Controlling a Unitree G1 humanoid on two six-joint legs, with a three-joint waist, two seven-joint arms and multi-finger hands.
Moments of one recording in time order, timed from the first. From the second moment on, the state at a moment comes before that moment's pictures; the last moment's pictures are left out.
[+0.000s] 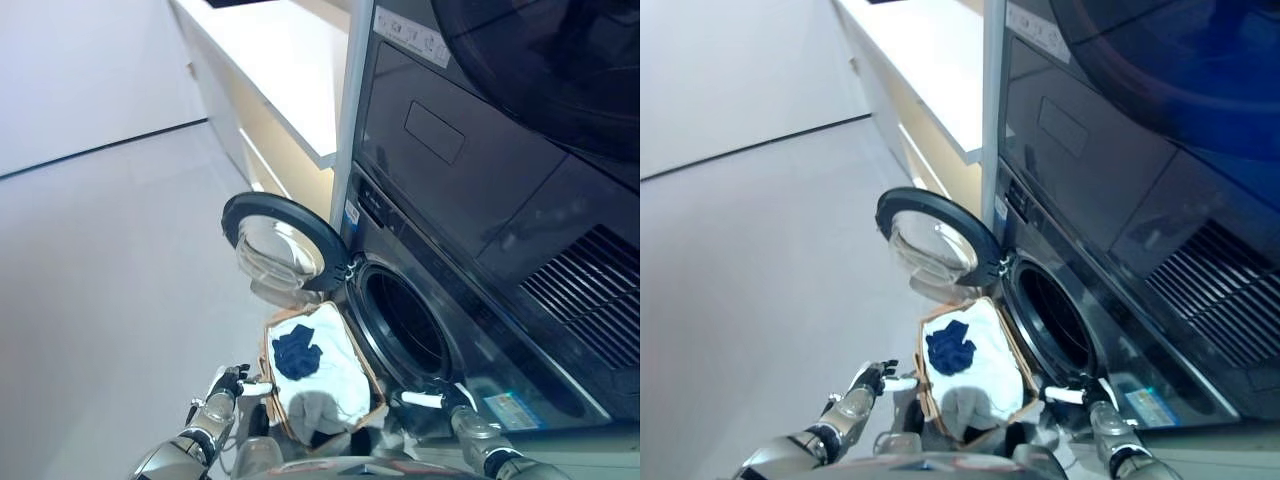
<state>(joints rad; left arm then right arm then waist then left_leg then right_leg) -0.26 0.21 -0.44 1.31 -0.08 -0.09 0.25 -0.17 -0.32 0.31 1.25 0.29 -0.13 -0.10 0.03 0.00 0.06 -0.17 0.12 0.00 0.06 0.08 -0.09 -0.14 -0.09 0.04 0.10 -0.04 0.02</state>
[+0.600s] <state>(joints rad) -0.75 0.42 -0.60 1.29 0.15 -0.08 0.50 -0.57 -0.26 0.46 1.15 0.29 -0.18 -0.20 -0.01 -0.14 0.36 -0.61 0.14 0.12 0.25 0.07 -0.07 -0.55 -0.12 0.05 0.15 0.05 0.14</state>
